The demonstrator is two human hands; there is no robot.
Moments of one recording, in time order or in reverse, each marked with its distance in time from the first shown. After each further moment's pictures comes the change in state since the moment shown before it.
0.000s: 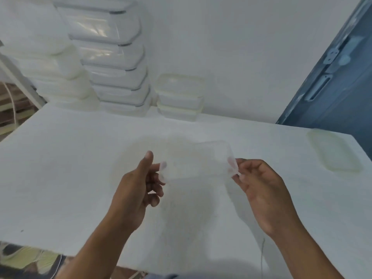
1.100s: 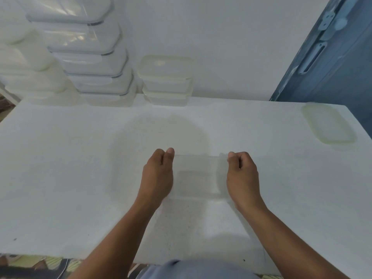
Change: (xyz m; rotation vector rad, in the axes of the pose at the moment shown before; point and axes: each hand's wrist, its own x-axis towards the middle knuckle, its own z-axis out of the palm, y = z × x) left_hand 0.037 -0.029 0.044 0.629 0.140 0.232; right_hand 0.022 0.055 0.025 -0.529 0.394 0.016
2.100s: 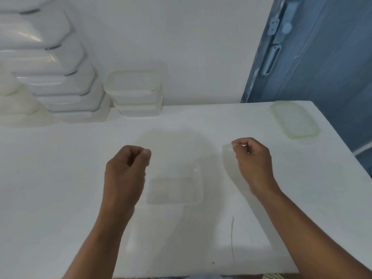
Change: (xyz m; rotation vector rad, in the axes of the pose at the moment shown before) left_hand -0.039 0.062 0.000 -0.199 0.090 0.104; right_hand 0.064 0.012 -0.092 0.048 0.063 -0.063
